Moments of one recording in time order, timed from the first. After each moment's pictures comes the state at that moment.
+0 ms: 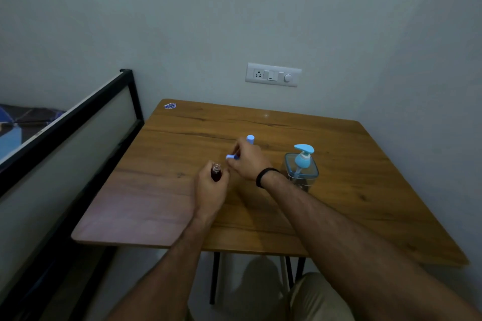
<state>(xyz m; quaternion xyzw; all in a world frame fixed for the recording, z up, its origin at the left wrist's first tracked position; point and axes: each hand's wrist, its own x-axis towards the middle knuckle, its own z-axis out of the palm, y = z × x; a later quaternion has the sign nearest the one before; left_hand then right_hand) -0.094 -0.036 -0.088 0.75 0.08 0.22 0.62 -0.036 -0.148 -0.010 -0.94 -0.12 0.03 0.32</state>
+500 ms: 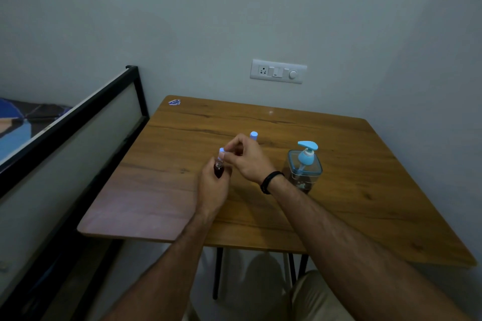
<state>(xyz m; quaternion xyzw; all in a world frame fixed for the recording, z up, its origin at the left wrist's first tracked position) -0.097 -0.035 -0.088 0.74 0.05 0.20 0.65 -0.057 -0.145 -0.006 -0.83 -0.15 0.04 0.53</state>
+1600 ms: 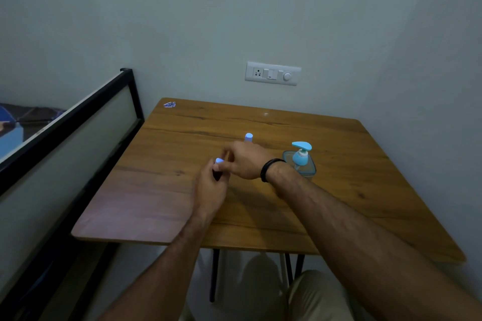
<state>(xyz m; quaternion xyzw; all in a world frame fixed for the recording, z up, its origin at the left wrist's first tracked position) -0.096 -0.036 -0.093 0.77 0.03 0.19 0.61 -0.059 -0.151 0.037 -0.96 -0.23 0.09 0.15</state>
